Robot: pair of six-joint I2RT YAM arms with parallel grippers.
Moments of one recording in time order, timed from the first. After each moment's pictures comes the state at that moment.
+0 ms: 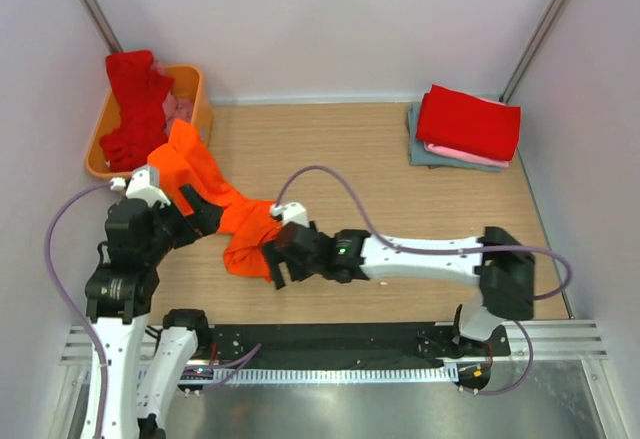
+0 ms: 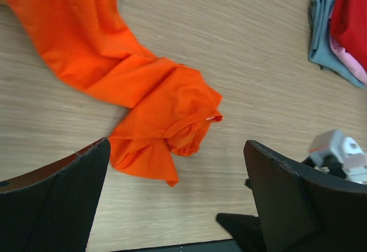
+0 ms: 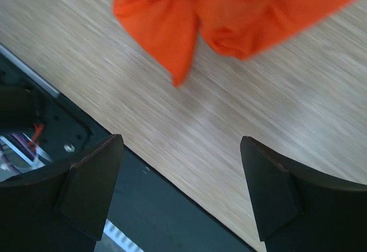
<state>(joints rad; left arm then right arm) -0.04 0.61 0.97 -0.84 0.15 -0.45 1.24 1.57 1.15 -0.44 0.26 0.66</state>
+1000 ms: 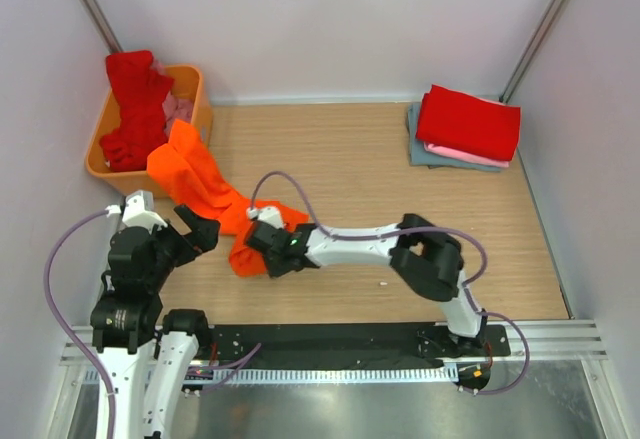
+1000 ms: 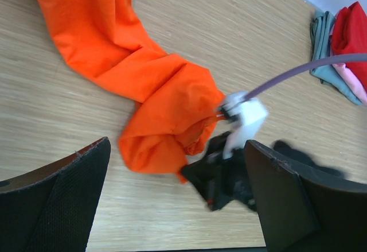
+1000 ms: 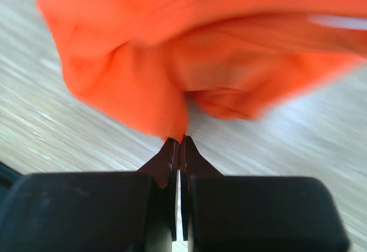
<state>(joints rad) -0.04 0.39 0.83 -0.86 0.06 -0.52 1.22 2.08 1.50 -0.44 0.22 0.66</state>
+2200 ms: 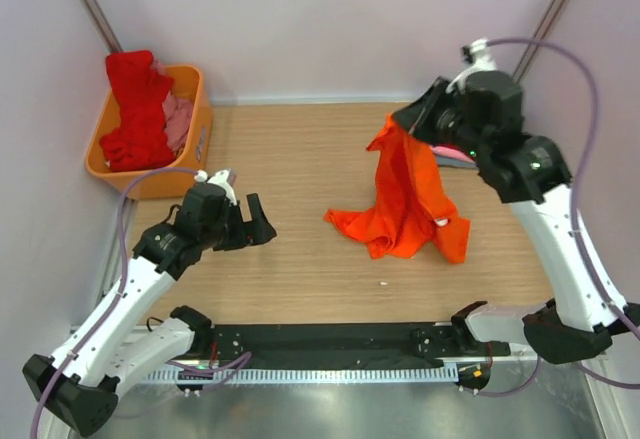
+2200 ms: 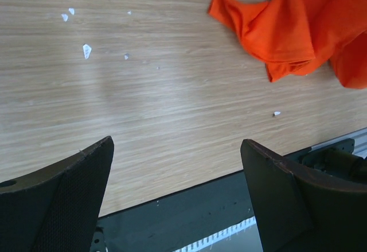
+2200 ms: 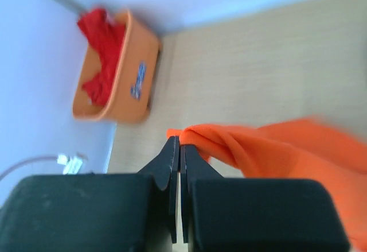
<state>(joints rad) -0.50 0.85 0.87 -0.78 0.05 -0.62 0.48 1.26 1.74 -0.83 0.03 0.68</state>
